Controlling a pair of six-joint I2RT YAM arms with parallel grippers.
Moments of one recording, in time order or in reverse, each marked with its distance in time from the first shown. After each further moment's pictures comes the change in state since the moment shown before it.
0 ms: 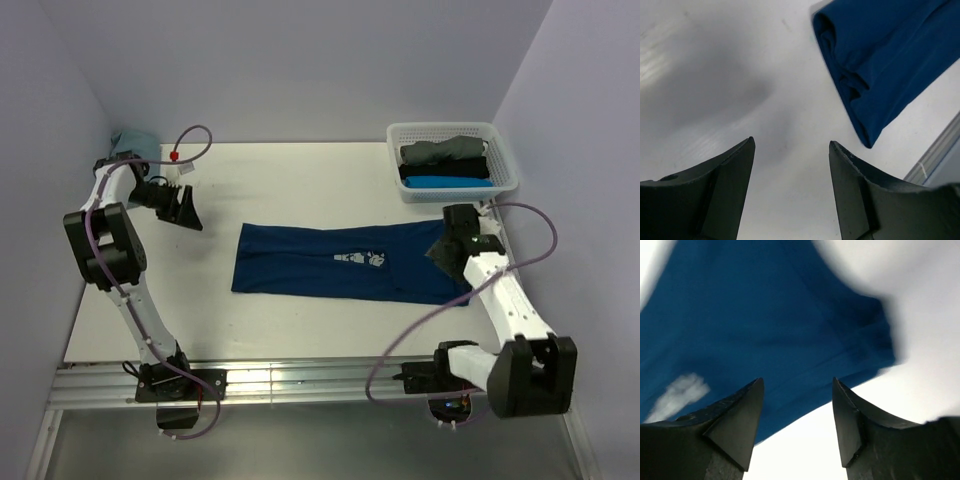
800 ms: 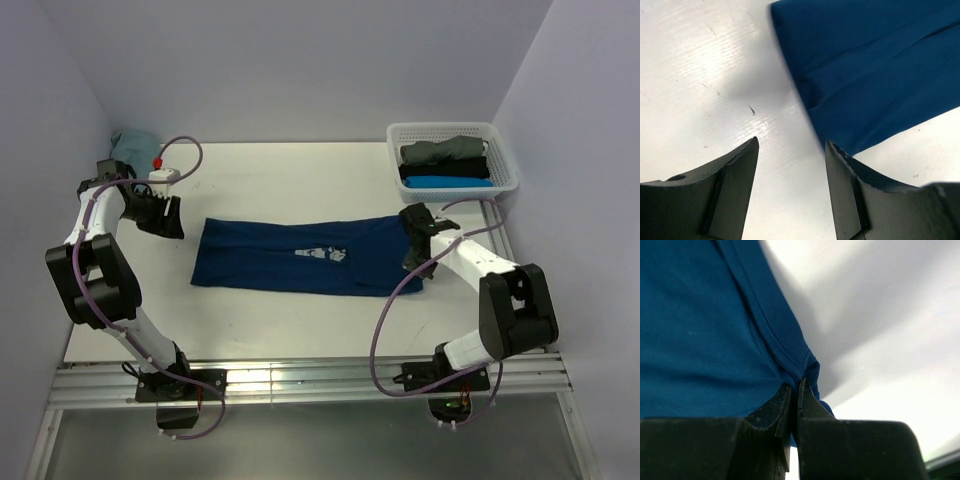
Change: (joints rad) left arm 0.031 -0.301 -0.282 0.234 -0.223 -0.082; right arm 0.345 0.286 0.032 0.056 0.029 0.150
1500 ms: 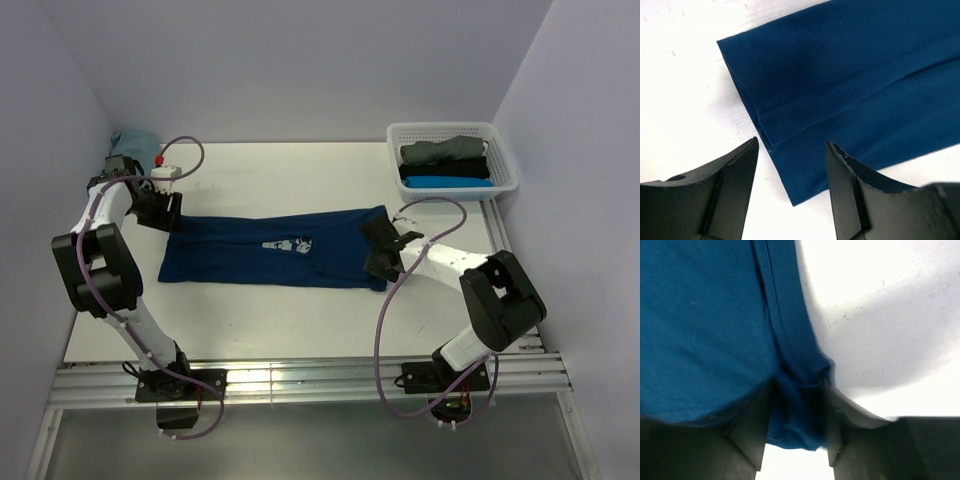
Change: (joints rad) left arm -0.034 0.086 0.030 0.102 -0.134 -0.093; right arm 0.232 0.070 -0.030 0.243 -0.008 0.055
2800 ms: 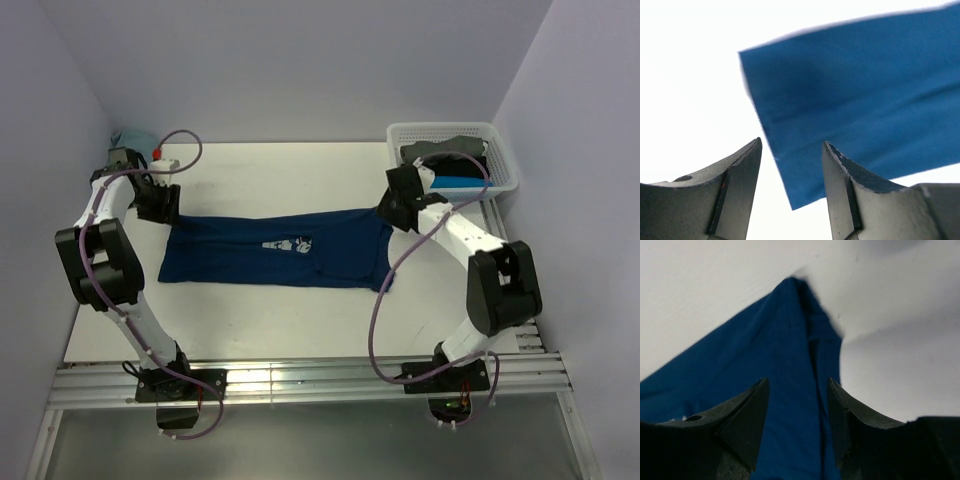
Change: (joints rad) left arm -0.027 0.040 0.058 -0.004 -0.059 -0.095; right arm -0.247 0.103 0.328 0.066 -0.077 -0.201
